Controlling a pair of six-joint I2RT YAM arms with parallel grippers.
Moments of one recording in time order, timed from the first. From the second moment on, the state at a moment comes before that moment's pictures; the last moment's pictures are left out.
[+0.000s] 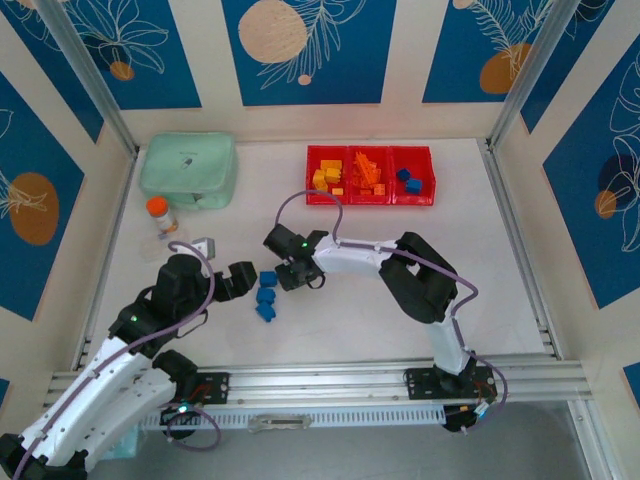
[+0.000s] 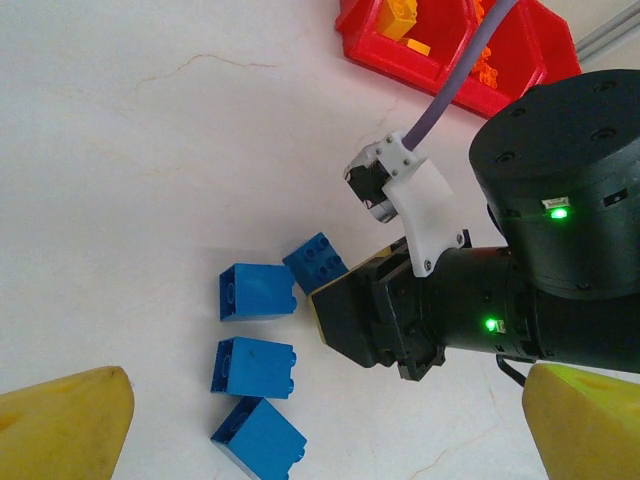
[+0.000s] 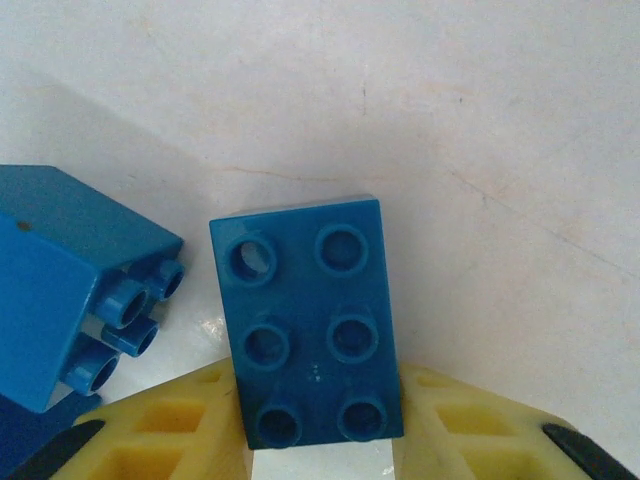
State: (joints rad) left arm -0.54 0.59 0.61 -0.62 0.00 -0.70; right arm 0.96 2.05 1.43 -0.62 0.06 0.45
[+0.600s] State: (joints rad) left arm -0.54 0.71 0.64 -0.58 0.08 -0.70; right arm 0.84 1.80 1.22 -0.61 0.07 0.47
